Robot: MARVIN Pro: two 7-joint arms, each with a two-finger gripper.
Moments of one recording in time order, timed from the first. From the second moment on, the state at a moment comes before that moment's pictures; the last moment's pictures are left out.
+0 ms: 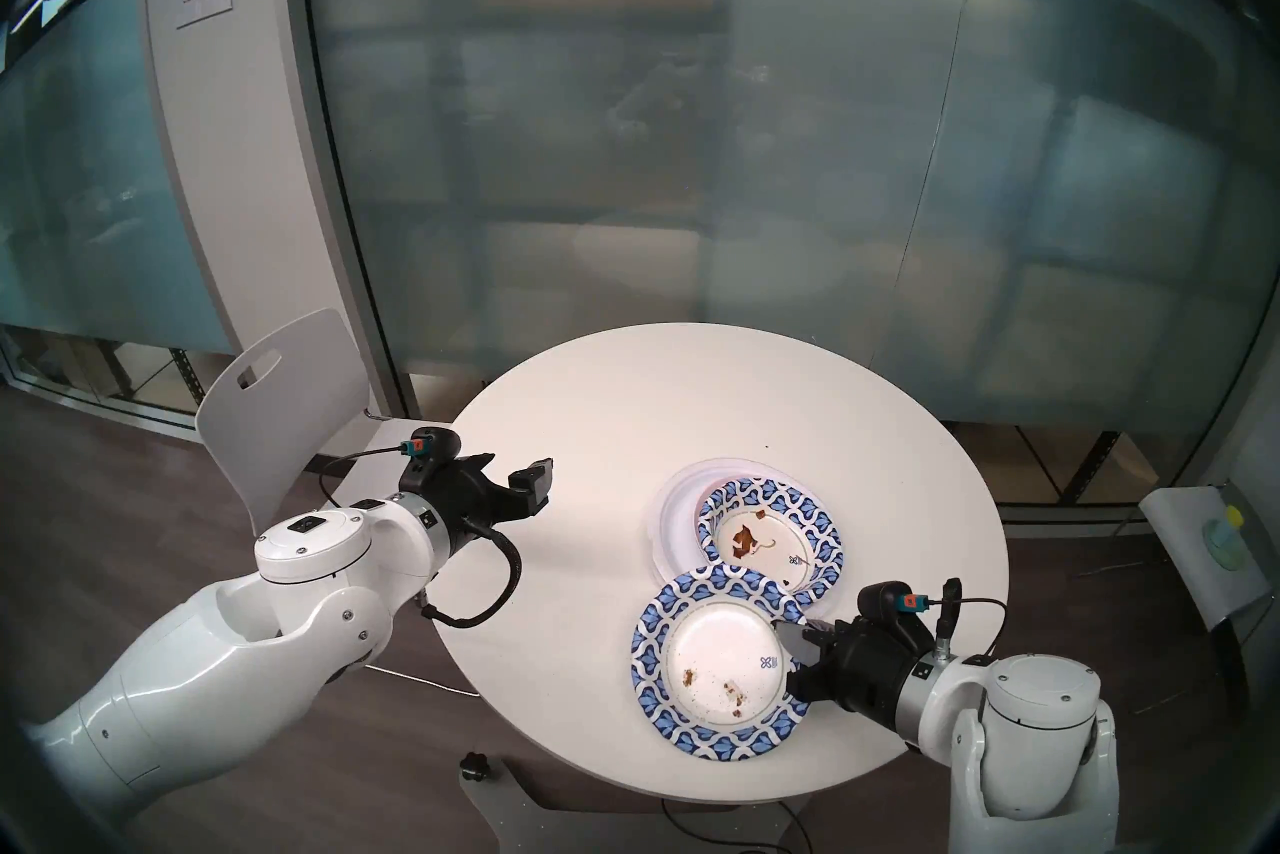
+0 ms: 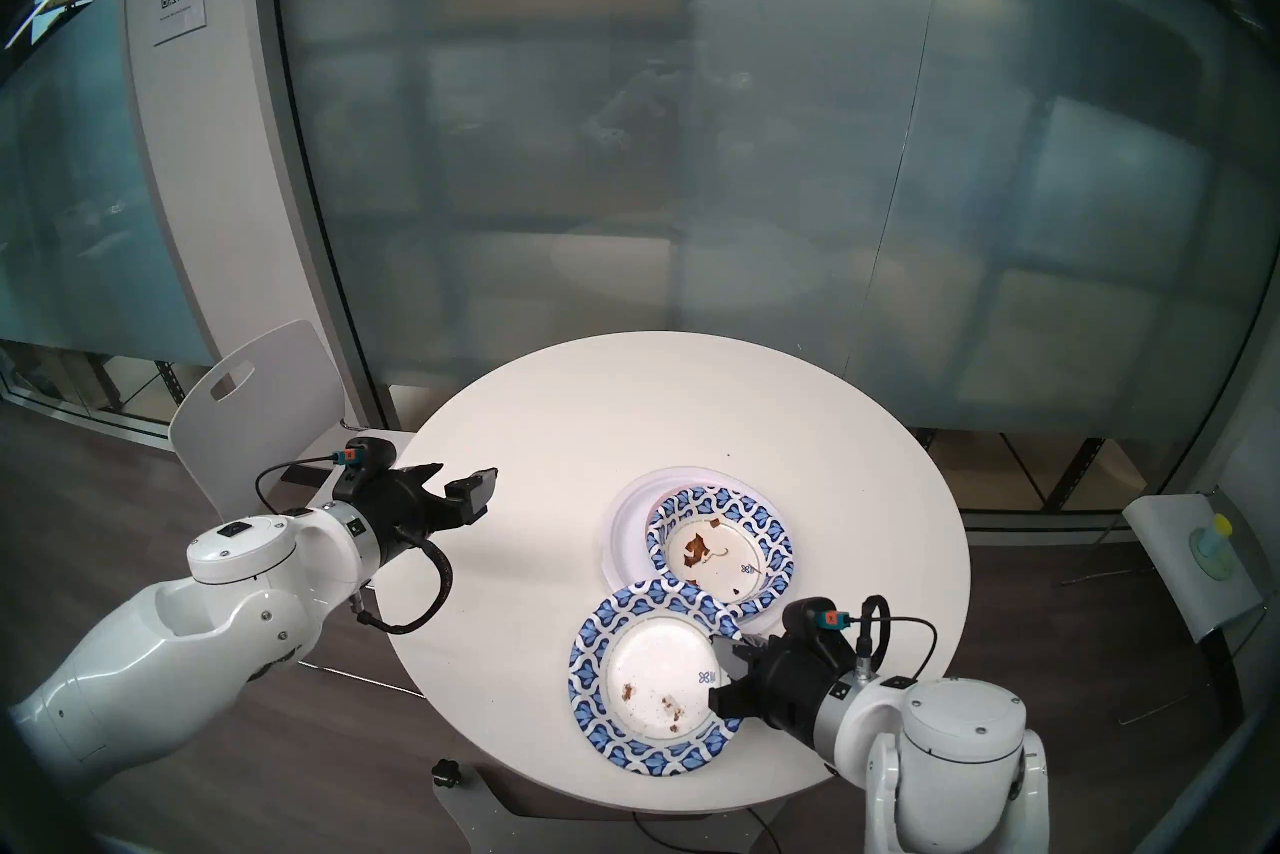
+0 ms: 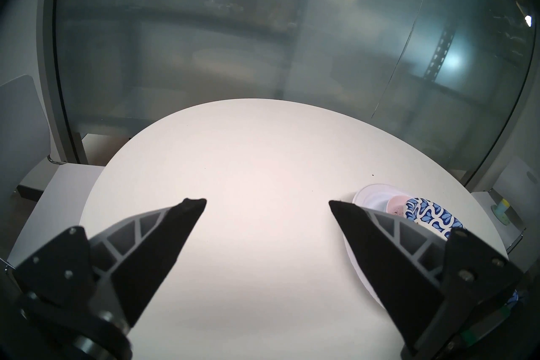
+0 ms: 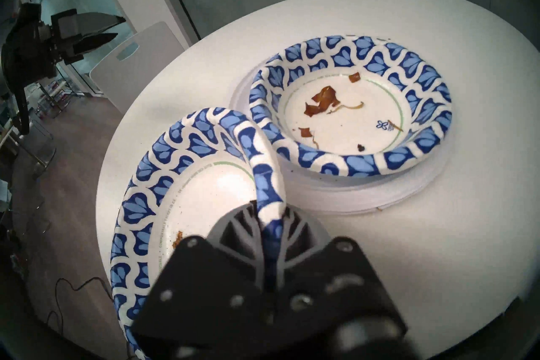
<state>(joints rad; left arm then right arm) 1.72 -0.70 -1.24 -2.12 -1.07 0.27 0.37 -2.19 -1.70 1.80 -2.33 -0.19 0.76 0.81</state>
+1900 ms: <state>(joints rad) 1.72 -0.68 -1.26 -2.11 -1.10 0.26 0.35 -1.73 -1.58 1.94 -1.93 0.10 0.82 0.63</state>
